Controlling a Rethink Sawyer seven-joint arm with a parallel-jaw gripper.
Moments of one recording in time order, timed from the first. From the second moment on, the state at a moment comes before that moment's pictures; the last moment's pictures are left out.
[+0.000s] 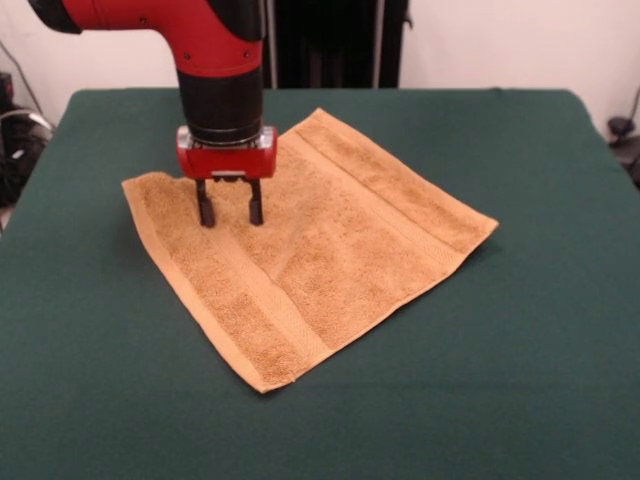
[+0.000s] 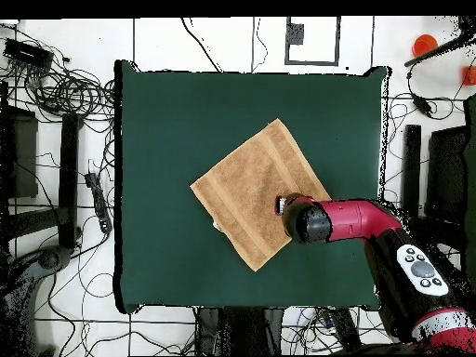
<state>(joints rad) -0.68 -0.47 0.37 1.65 -0.73 0.43 1.89</state>
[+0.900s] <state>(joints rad) -0.80 -0.46 0.47 1.60 -0.74 0.51 1.80</state>
